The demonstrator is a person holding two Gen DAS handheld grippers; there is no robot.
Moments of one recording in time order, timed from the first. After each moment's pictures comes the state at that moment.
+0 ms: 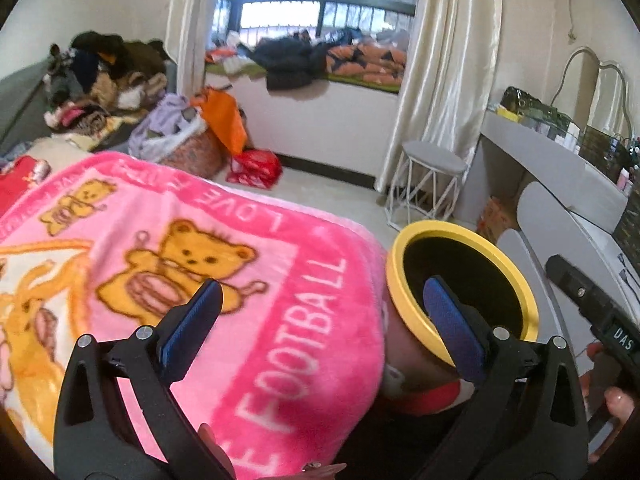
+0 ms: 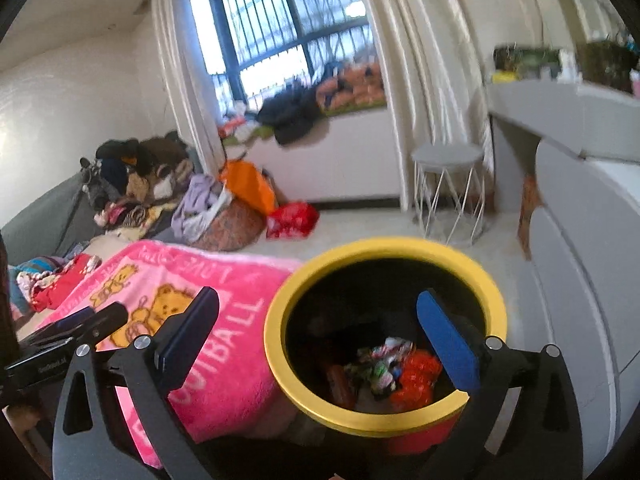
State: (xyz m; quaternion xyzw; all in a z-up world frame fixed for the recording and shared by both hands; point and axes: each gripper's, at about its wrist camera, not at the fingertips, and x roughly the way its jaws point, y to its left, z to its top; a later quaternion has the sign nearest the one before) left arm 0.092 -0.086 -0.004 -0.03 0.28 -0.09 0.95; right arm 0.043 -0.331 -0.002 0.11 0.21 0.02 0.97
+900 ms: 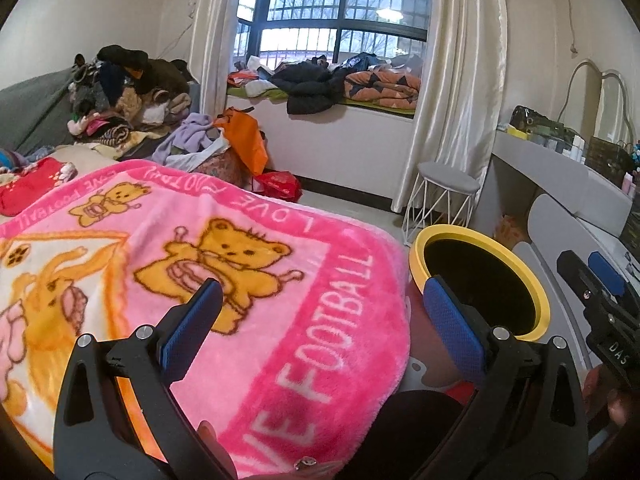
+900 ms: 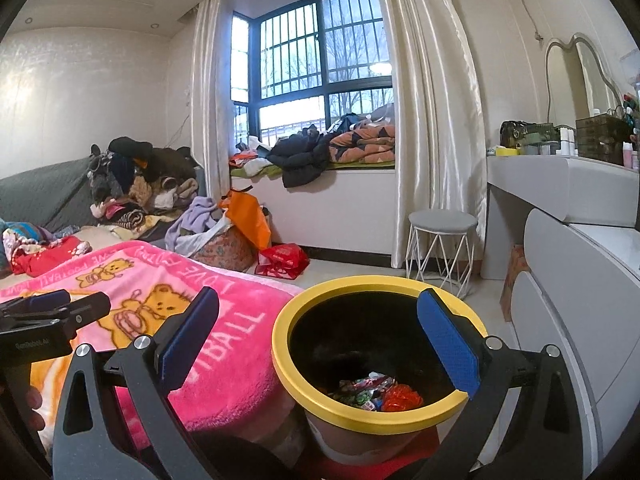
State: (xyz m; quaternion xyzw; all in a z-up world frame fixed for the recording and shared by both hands) left arm 0.047 -0.059 -0.017 -0.04 0.24 -0.07 0.97; right arm 0.003 -0.298 -0.017 0.02 0.12 0.01 0.99
